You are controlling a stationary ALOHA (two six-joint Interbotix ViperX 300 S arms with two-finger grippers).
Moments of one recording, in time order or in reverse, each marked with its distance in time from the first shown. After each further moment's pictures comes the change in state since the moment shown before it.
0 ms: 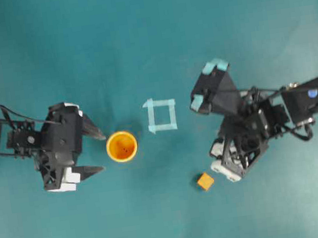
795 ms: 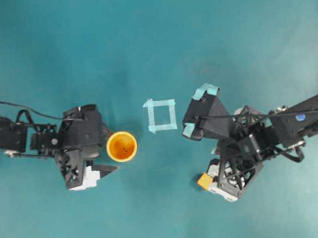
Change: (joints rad) left arm 0.025 0.216 -0.048 0.000 -0.138 -0.104; right arm 0.063 0.086 -0.055 0.005 -0.003 0.009
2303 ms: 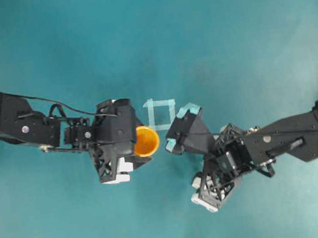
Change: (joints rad) left arm 0.026 0.107 -0.210 0.011 0.014 0.101; right arm 0.021 0.178 -0.018 0.000 -0.156 0.064
